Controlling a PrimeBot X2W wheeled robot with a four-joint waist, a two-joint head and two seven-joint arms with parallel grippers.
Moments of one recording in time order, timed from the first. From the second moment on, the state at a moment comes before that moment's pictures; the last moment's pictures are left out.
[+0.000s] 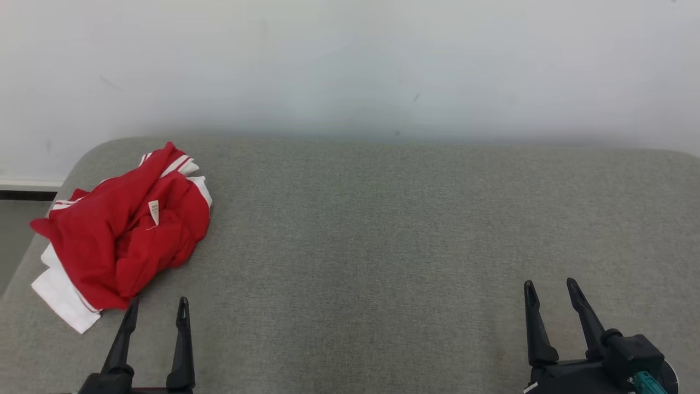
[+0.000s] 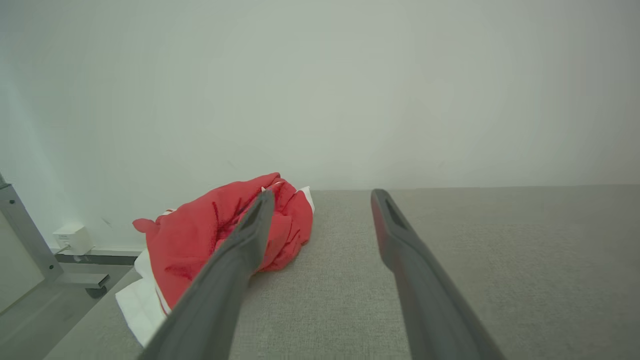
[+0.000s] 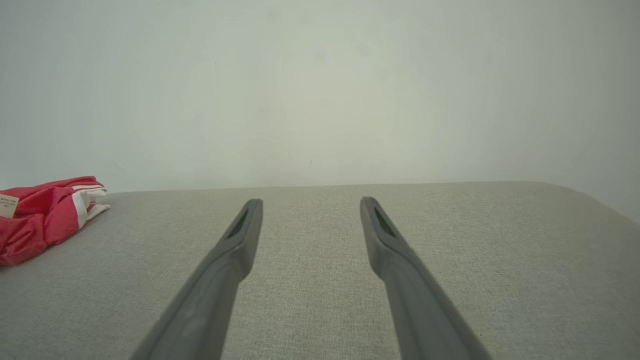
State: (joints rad) left arm 0.02 0.10 0.03 0.07 -0.08 -0.10 -0.26; right arm -0.03 -0.05 0.00 0.21 0.13 0.13 -0.26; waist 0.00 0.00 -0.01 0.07
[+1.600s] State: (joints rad) left arm 0.00 0.07 0.15 0.11 -0.10 -0.08 -0.26; right arm -0.08 -0.05 0.03 0.26 0.11 0.13 -0.26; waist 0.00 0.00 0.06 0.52
